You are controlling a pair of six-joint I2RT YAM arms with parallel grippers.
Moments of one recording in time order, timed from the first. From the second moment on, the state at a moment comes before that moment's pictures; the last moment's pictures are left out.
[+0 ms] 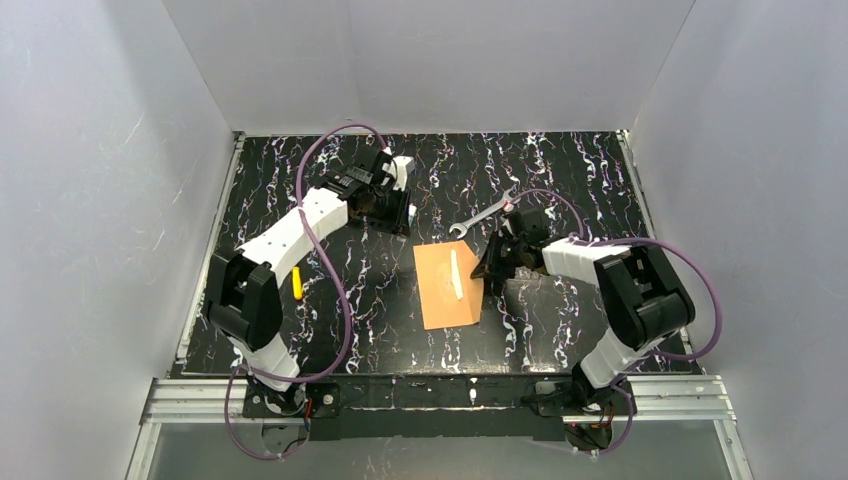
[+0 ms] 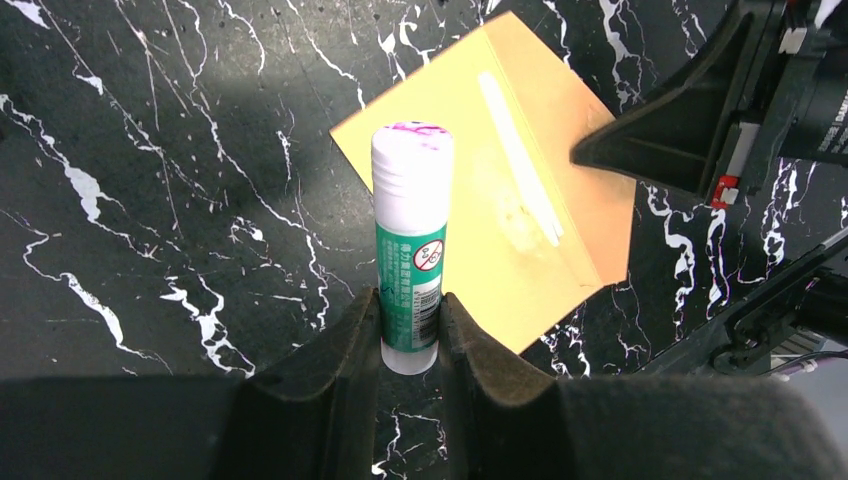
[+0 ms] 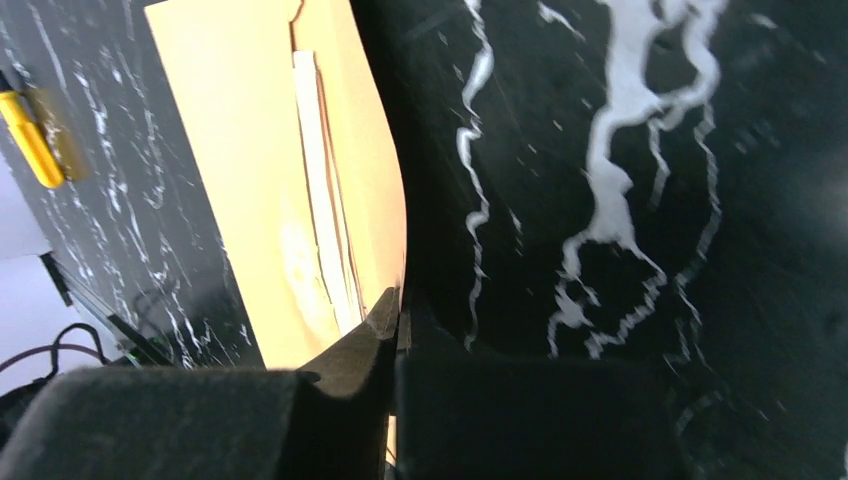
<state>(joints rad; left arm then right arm) -0.51 1.69 1.43 -0.73 0.25 -0.21 0.43 1.63 0.76 -0.10 -0.39 0.63</state>
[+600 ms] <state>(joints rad) -0.51 1.52 1.34 -0.68 0.53 -0.04 0.46 1.43 1.01 -0.27 -0.39 0.58</state>
